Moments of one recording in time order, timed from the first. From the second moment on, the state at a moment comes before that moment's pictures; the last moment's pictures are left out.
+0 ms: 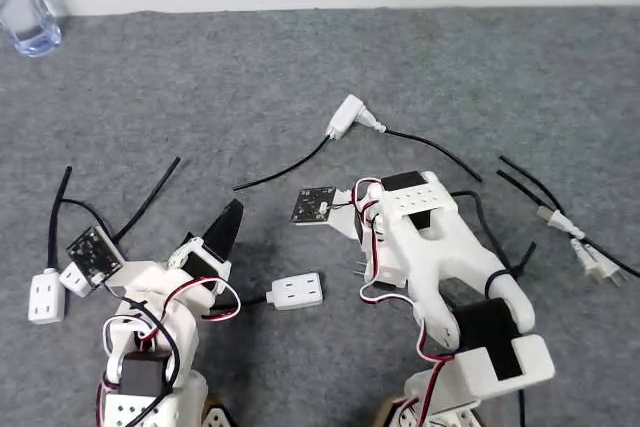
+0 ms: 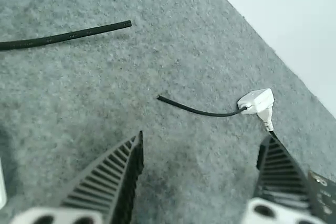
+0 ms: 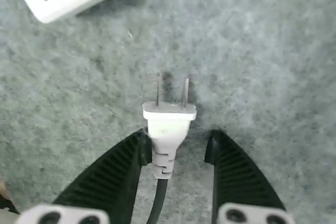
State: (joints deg) left arm -1.0 -103.3 97.3 53.0 49.4; right arm -17.1 2.3 33.4 67.7 60.2
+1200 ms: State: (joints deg) left arm -1.0 -103.3 97.3 53.0 49.4; right arm -20.0 2.7 30.5 69.8 60.4
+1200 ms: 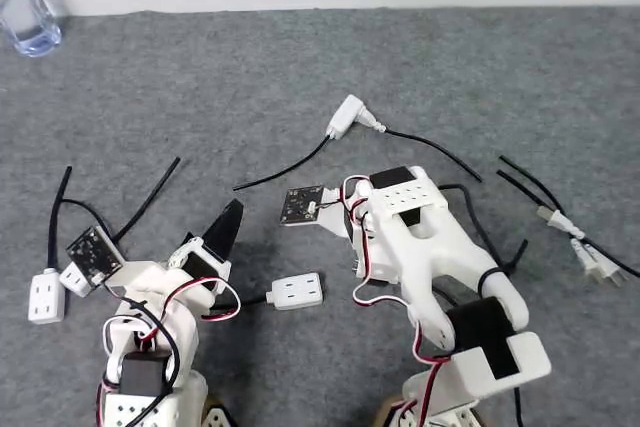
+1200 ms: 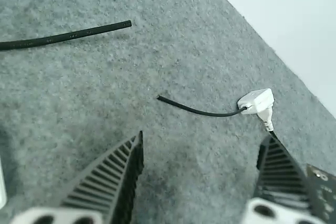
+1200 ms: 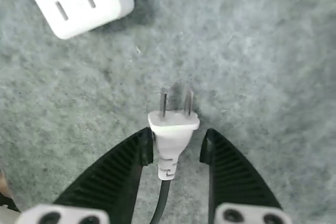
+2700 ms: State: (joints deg) left arm 18.9 -103.3 97.3 46.8 49.9; right arm -28.3 -18.6 30.0 70.3 42.5
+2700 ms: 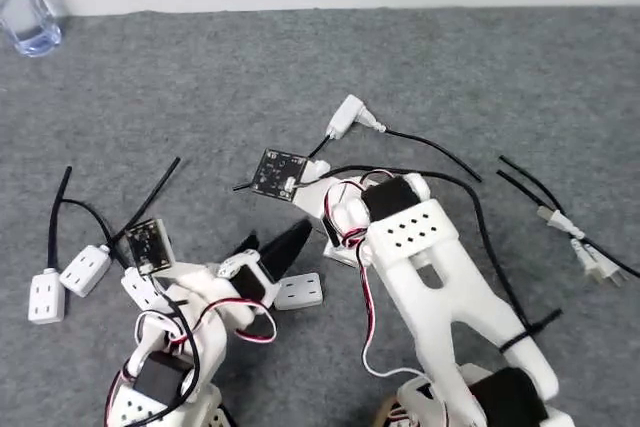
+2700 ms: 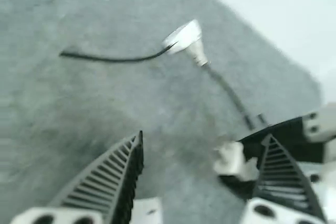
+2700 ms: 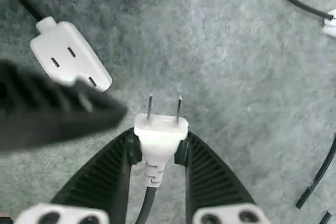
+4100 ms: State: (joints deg) left arm 22.9 -103.8 96.0 45.7 53.8; right arm -37.5 -21.1 -1.7 100.1 32.8
